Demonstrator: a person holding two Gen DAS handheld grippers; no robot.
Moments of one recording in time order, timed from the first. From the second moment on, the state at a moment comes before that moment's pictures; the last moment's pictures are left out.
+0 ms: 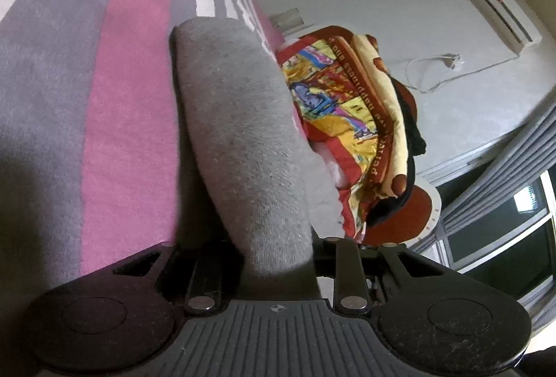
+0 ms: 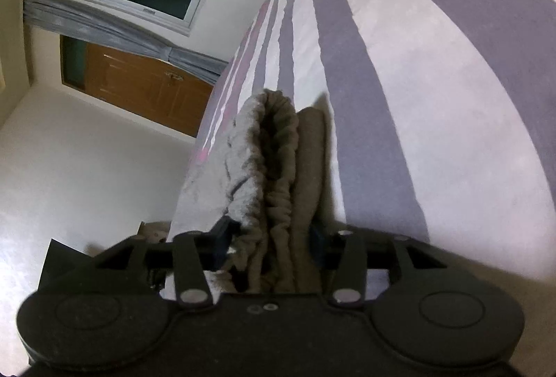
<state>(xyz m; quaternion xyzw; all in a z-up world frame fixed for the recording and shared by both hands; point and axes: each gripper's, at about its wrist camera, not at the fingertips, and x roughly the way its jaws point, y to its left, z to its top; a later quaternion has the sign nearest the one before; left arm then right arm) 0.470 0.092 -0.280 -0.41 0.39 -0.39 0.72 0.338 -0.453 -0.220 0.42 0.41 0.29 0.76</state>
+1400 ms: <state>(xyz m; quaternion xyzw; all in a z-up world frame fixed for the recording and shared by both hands) 0.550 0.187 -0.149 -0.33 0.28 -0.36 0.83 0.491 -0.338 -0.114 0.30 0.40 0.41 0.77</state>
